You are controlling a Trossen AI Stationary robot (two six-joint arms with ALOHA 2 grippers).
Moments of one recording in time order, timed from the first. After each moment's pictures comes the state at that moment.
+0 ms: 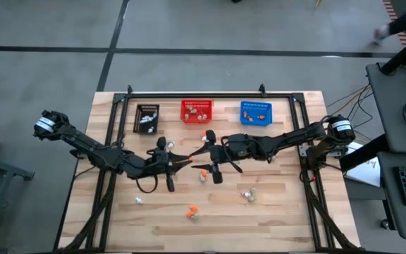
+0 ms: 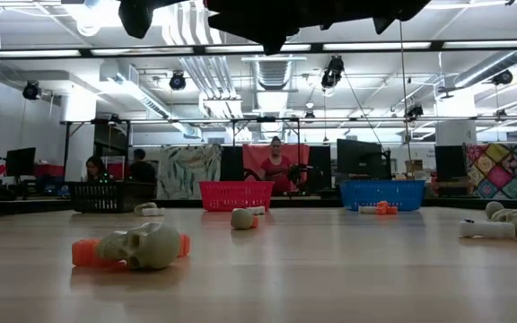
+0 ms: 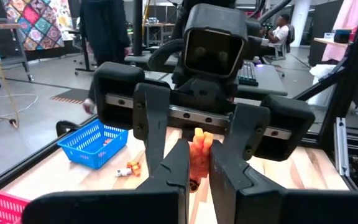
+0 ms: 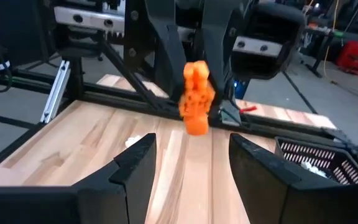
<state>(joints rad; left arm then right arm) -0.43 1.23 0.68 0.49 -0.68 -0.11 0.09 1.67 1.06 0.47 -0.06 -0.15</state>
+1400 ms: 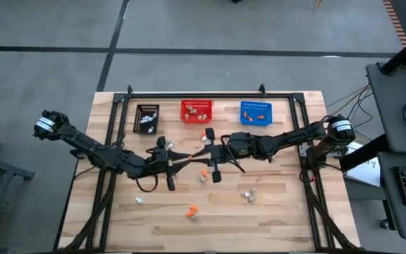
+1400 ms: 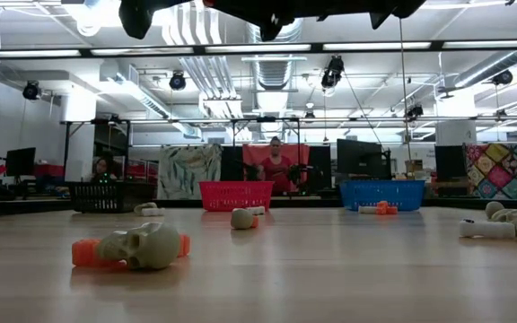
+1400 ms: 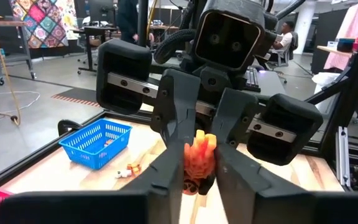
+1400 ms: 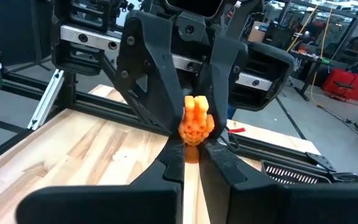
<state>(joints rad) -0.42 1.23 0.68 0.50 -0.69 -0.14 0.09 1.67 1.07 0.51 -0.06 -0.24</state>
